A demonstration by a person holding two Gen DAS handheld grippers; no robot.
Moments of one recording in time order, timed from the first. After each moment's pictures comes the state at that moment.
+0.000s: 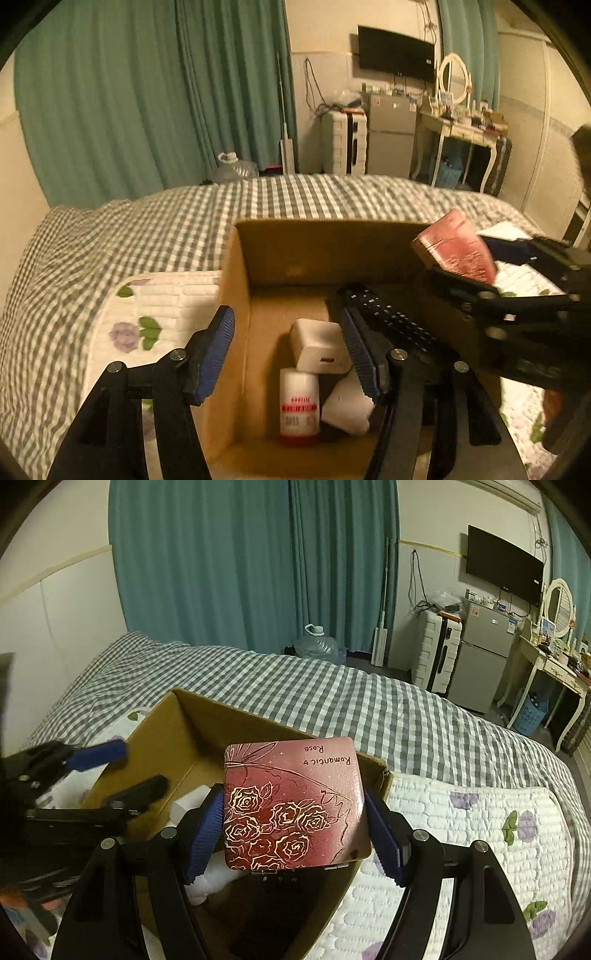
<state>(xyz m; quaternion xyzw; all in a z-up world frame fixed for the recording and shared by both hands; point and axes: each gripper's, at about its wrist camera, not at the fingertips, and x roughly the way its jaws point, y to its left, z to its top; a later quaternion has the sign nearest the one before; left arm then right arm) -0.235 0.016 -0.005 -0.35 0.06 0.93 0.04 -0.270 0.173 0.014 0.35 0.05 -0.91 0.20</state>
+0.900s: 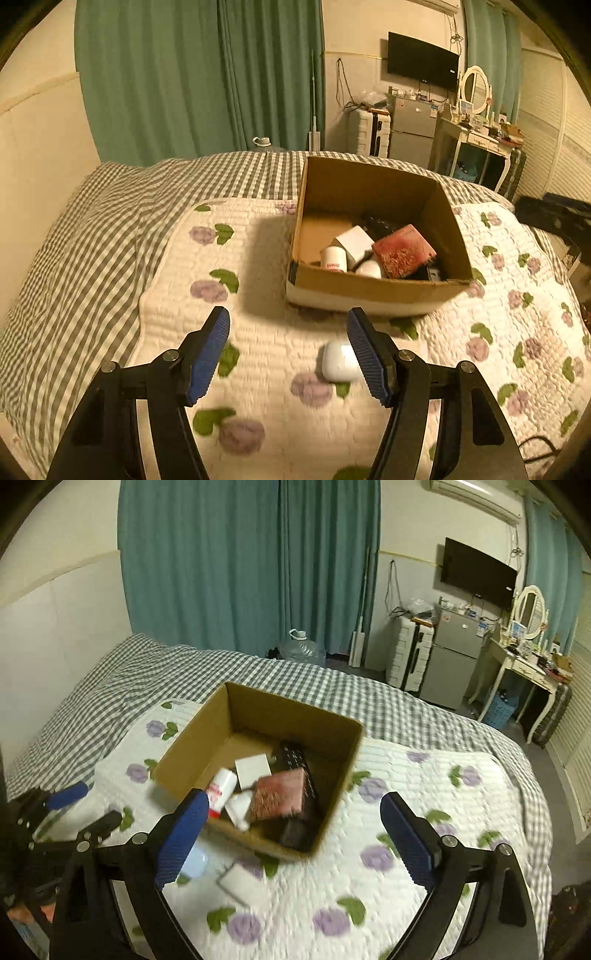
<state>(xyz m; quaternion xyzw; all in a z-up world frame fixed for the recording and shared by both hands) -0.090 -0.033 0.003 -0.38 0.03 0.93 -0.01 -0.128 0.181 0.083 0.35 0.06 -0.92 0.15</state>
